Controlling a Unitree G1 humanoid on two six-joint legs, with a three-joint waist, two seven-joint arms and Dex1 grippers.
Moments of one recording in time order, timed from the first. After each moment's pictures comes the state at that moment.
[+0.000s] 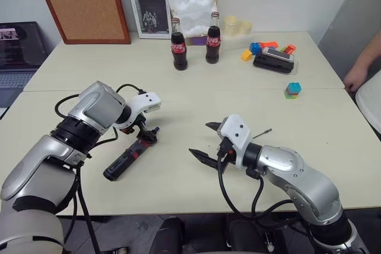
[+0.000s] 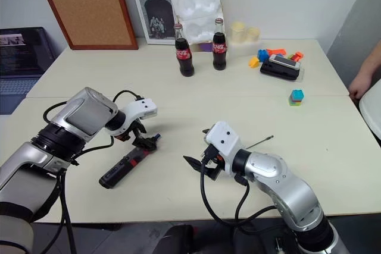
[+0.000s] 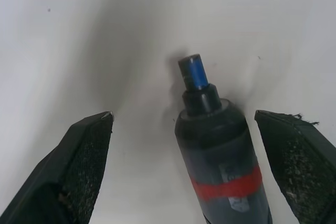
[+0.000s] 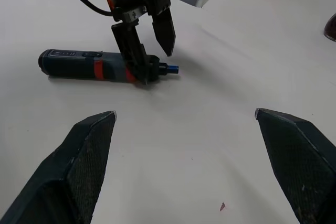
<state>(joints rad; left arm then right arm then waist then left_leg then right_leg) -0.99 0.85 -0.65 0.30 0.00 1.04 -1.27 -0.30 -0.38 0.34 -0.68 0.30 0.86 0.46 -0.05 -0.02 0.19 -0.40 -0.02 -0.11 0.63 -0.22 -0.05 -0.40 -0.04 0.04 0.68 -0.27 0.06</state>
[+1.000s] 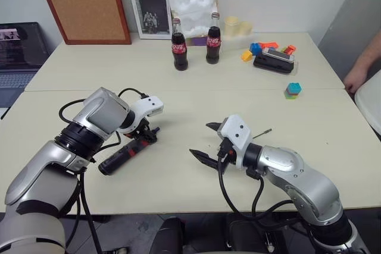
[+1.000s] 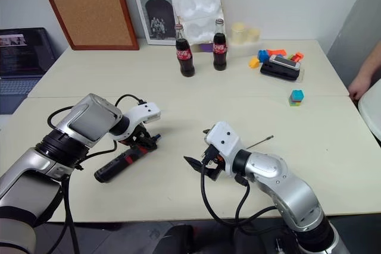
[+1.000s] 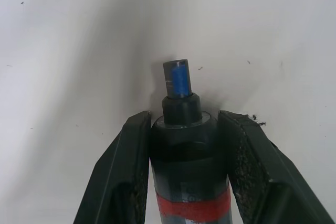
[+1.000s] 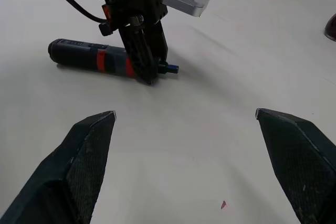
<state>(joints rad) -0.94 0.82 -0.62 0.24 0.00 1.10 -1.21 -0.30 -0.38 0.34 -0.68 0.30 0.86 0.46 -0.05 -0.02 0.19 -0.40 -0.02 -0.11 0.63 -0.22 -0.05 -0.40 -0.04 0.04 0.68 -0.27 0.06</state>
